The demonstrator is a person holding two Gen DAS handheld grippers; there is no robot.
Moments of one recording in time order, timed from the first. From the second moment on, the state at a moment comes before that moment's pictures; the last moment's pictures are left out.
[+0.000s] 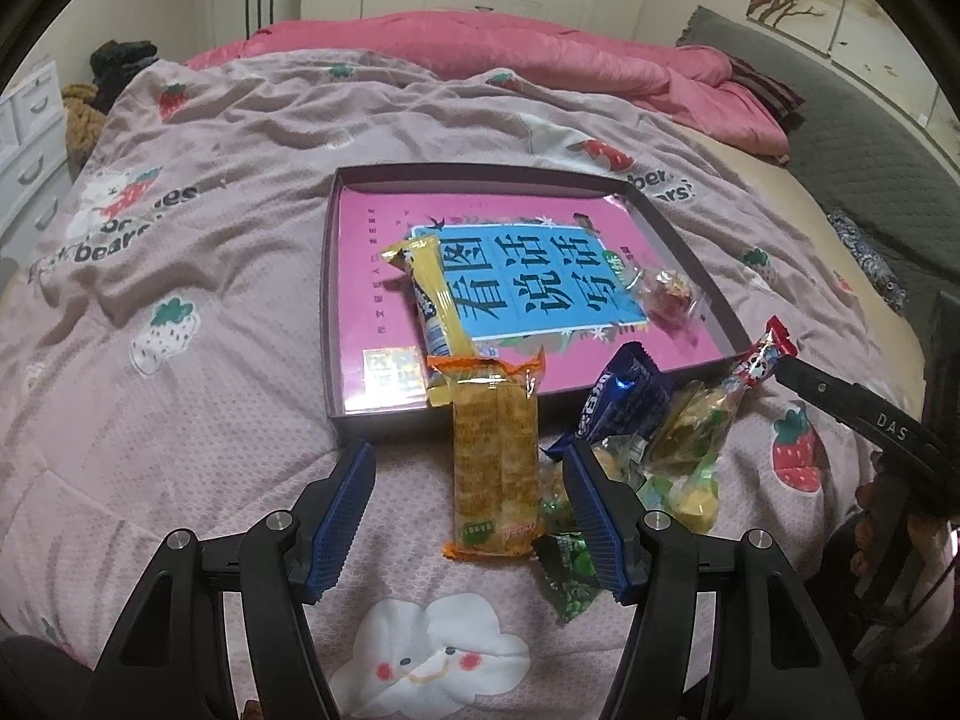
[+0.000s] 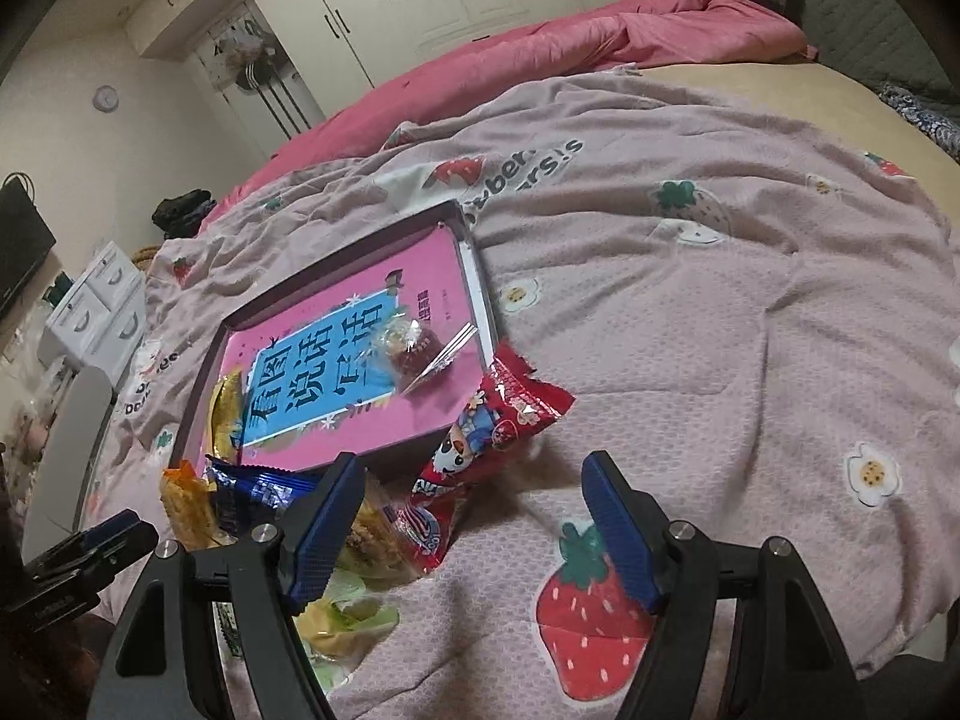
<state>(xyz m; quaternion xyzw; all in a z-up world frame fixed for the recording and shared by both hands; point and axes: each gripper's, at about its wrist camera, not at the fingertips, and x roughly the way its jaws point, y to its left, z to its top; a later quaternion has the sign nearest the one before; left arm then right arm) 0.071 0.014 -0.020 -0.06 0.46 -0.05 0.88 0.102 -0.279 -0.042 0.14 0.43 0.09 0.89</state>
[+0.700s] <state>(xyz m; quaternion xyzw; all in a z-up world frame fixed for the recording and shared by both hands) 0.090 0.013 -0.041 -0.07 0.48 -0.05 0.87 0.124 -0.267 -0.059 0.13 0.45 0.13 0.88</state>
